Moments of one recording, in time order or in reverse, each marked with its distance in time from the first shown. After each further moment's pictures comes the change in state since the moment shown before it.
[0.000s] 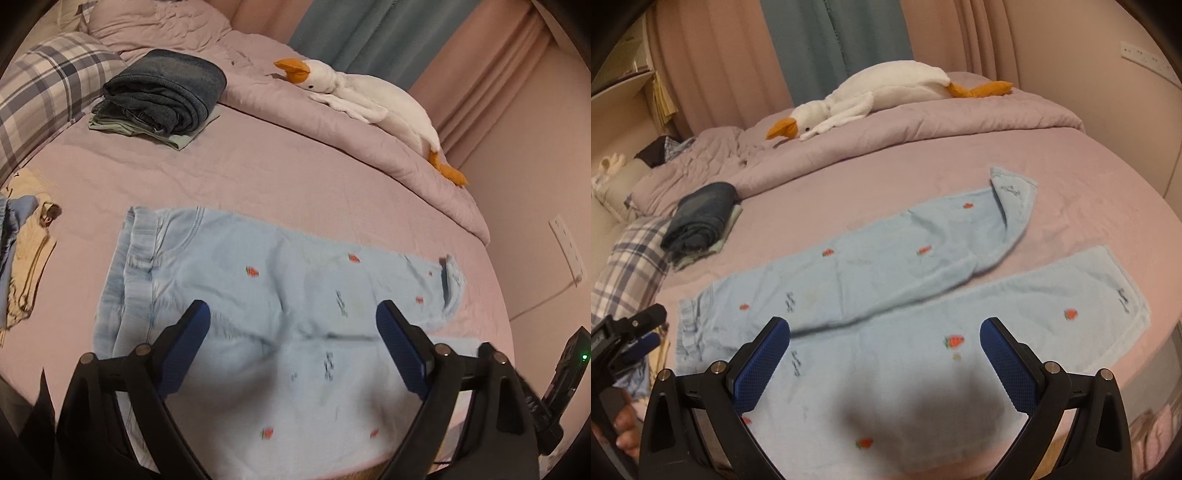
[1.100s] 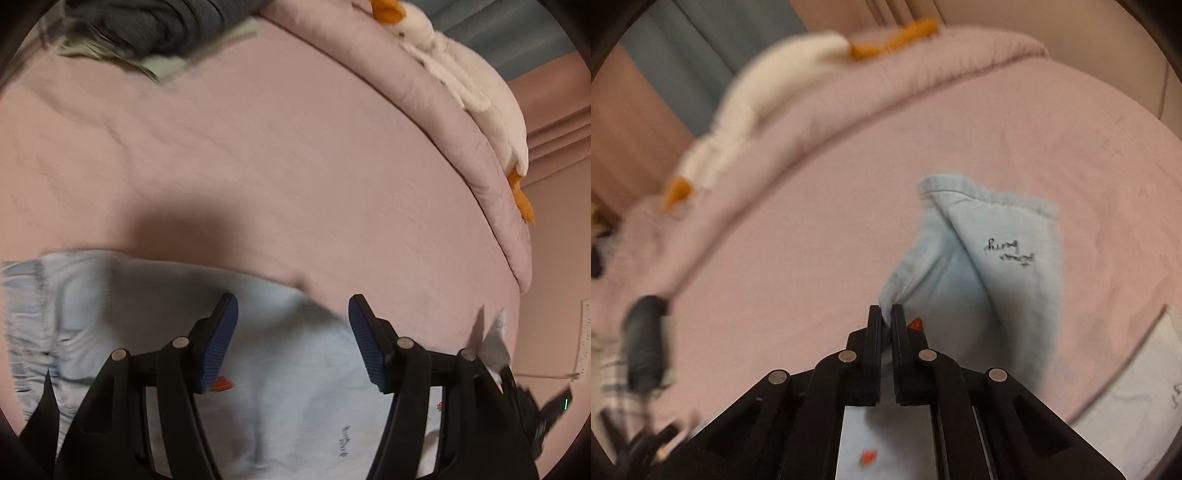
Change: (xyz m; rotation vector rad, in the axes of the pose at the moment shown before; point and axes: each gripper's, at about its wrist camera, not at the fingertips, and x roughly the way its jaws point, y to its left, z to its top) left arm 0.167 0.011 0.095 -0.272 0.293 0.101; right arm 0.095 -0.105 0.083 0.338 0.036 -0.046
